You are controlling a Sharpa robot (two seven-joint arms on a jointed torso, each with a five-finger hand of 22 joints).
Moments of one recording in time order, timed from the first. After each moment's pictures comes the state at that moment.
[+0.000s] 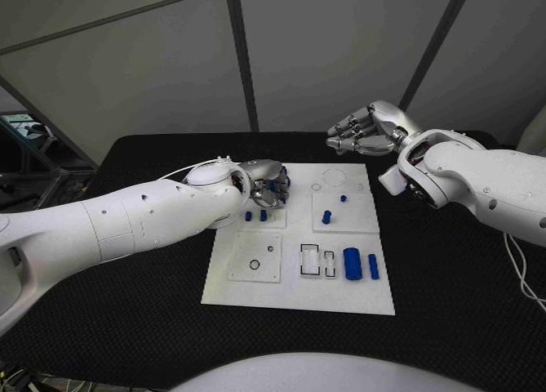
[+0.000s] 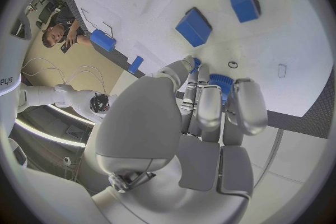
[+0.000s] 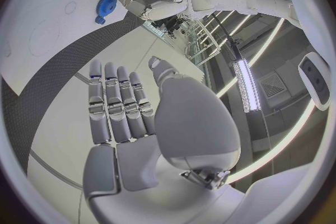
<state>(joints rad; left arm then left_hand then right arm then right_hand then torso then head) 1.18 -0.55 -0.06 1.24 -1.40 -0.17 -0.13 1.45 -0.18 0.42 0.05 0.15 0.97 0.12 0.27 0.16 1.02 0.06 0.42 0.12 1.46 -0.01 1.27 1.05 0.10 1.45 0.08 1.22 1.31 1.27 -0.72 0.00 1.34 -0.79 -0.32 0.18 1.39 -0.12 0.17 0.18 0.31 0.99 0.22 0.07 0.07 1.15 0.16 0.07 0.06 1.17 0.11 0.06 0.07 0.17 1.05 0.22 0.19 0.15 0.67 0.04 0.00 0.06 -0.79</state>
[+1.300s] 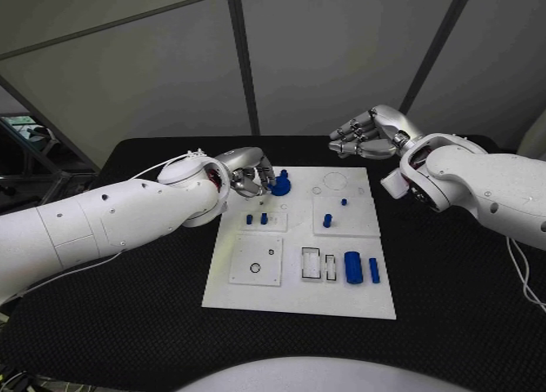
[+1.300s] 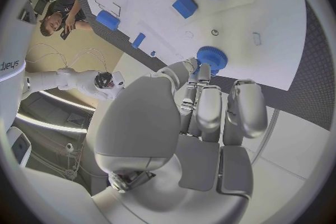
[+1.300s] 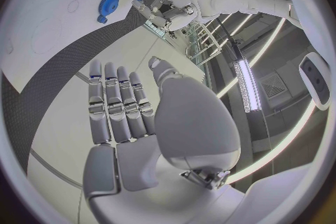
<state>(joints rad) 1.17 -0.70 0.02 1.37 -1.35 -0.23 -0.12 1.45 -0.15 0.51 0.00 0.14 1.03 0.13 0.25 0.15 1.09 0.06 0.38 0.11 1.46 -0.02 1.29 1.04 0.08 1.45 0.07 1.24 1.31 1.27 -0.73 0.00 1.33 -0.79 -0.31 0.18 1.39 -0.12 0.17 0.18 0.31 0.99 0.22 0.07 0.07 1.15 0.16 0.07 0.06 1.17 0.11 0.06 0.07 0.17 1.05 0.22 0.19 0.15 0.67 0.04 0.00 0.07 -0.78</state>
